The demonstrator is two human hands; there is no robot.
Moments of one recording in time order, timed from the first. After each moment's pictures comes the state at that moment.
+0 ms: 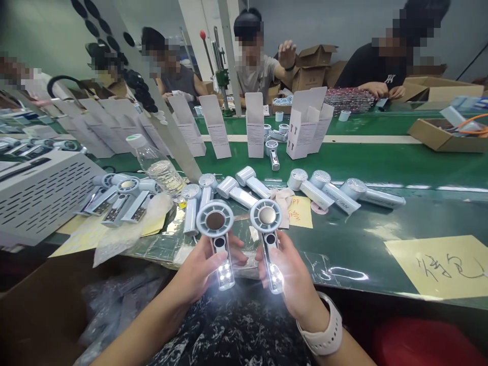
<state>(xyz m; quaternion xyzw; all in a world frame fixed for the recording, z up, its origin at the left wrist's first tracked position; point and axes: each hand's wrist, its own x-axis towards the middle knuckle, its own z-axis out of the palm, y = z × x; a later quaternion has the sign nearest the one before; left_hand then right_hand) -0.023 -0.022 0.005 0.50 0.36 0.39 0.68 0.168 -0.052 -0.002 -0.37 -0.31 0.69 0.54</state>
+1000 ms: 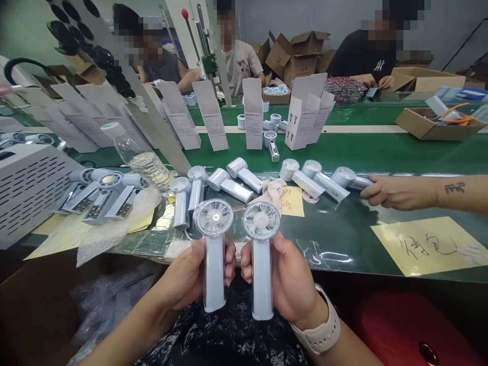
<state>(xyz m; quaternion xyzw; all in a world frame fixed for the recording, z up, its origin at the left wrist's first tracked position) -0.011 -0.033 0.017 0.36 0.26 0.36 0.82 0.162 -0.060 0.026 -0.26 -0.19 0.78 0.54</state>
